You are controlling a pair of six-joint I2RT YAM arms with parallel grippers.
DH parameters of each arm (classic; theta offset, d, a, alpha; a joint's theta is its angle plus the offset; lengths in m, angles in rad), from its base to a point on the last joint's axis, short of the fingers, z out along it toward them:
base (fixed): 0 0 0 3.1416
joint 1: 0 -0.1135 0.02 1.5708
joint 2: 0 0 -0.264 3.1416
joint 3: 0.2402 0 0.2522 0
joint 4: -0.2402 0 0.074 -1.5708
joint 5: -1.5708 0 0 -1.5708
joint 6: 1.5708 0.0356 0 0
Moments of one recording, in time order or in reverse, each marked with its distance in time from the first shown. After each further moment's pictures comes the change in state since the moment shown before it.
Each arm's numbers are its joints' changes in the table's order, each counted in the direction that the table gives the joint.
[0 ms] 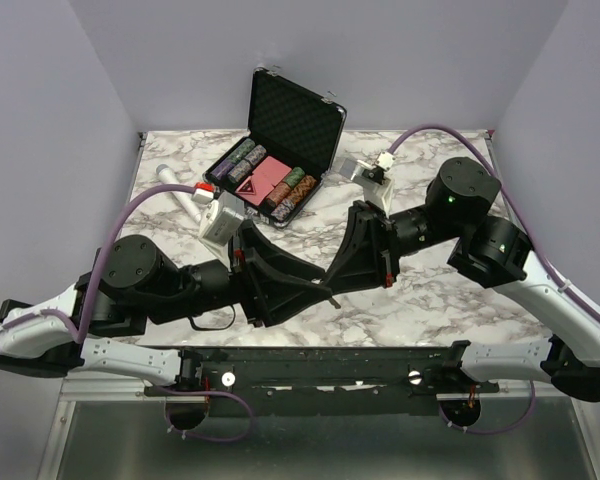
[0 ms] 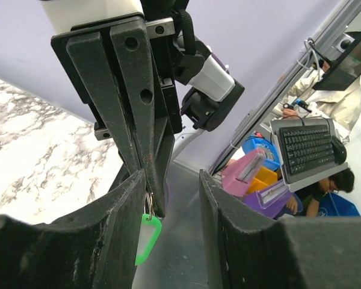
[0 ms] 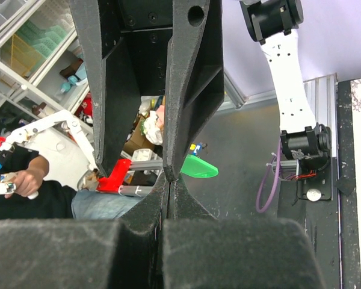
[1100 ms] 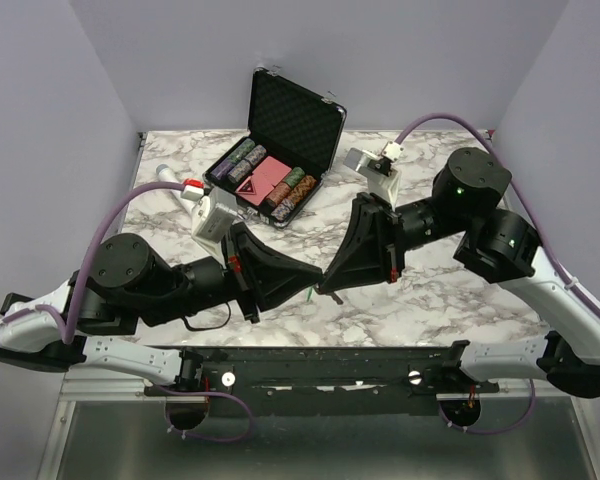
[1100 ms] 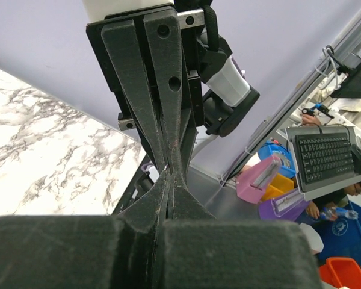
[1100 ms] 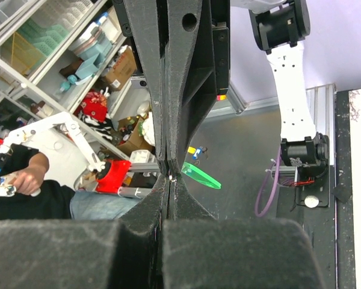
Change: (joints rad) left arm 0.068 0.029 0.066 -0.070 0.139 0.047; right arm 0.001 0.021 0.079 -0.036 -0.009 -0.006
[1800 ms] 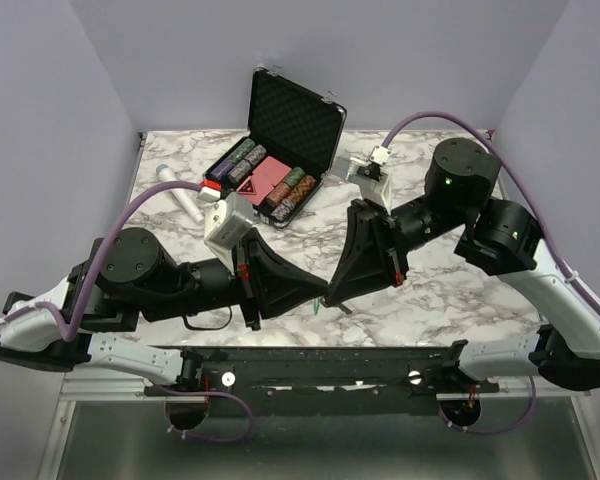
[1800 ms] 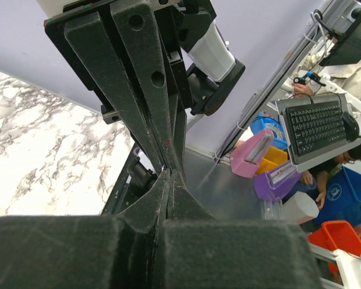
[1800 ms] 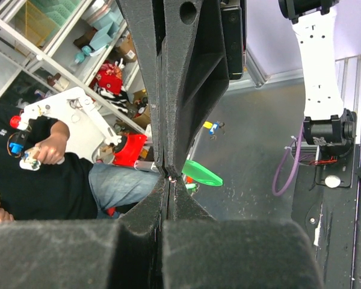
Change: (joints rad) left arm -0.003 0.054 0.084 -0.088 -0.122 0.008; right arm -0.003 0.069 0.140 -0.195 0.097 -0.067
